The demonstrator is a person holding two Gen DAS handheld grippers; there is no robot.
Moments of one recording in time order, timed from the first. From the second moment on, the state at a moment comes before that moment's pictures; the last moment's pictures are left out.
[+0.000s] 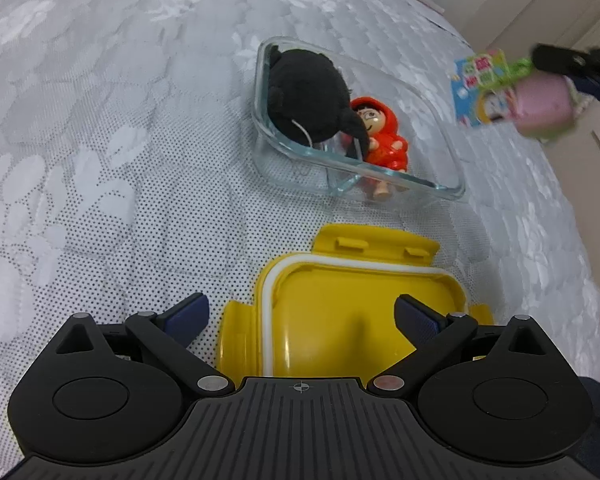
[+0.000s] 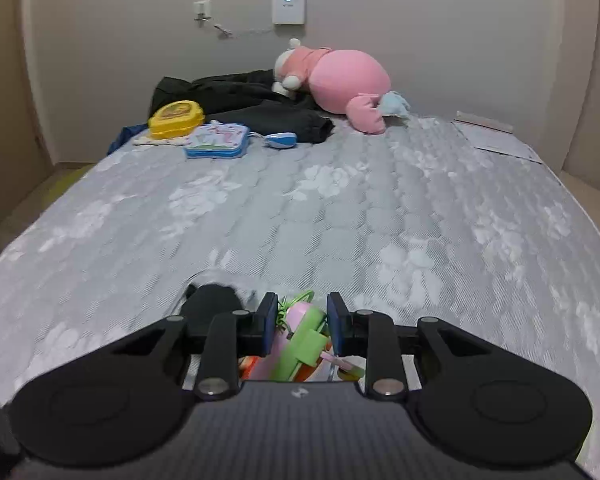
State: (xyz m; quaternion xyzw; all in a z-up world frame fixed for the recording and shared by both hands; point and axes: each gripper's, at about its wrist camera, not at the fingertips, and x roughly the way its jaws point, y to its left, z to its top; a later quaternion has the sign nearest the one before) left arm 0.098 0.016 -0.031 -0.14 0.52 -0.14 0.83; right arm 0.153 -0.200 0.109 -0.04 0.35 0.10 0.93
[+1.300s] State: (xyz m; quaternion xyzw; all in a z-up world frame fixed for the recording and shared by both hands) left arm 0.107 0.016 -0.037 -0.13 0.53 -0.14 0.83; right arm 0.184 -0.178 0.020 -0.08 0.43 0.08 0.90
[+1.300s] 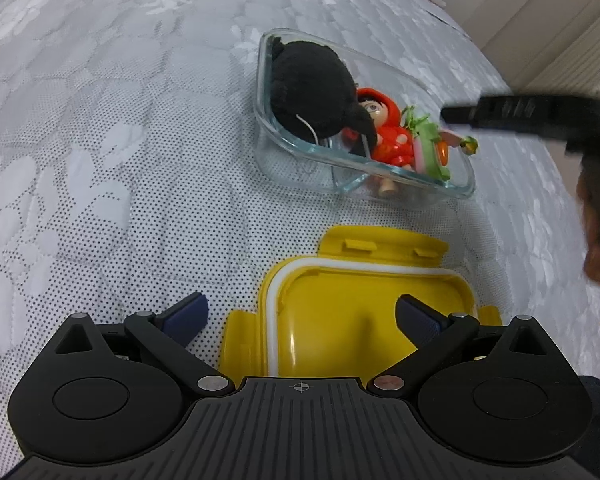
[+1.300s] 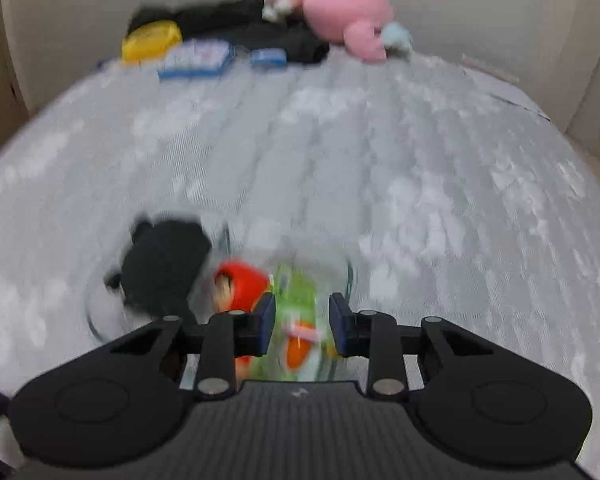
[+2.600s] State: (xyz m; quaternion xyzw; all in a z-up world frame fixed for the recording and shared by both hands) left arm 0.105 0.012 -0.035 -0.12 0.53 -0.14 0.83; right arm 0.205 -0.208 0.039 0.05 0.52 0.12 0.85
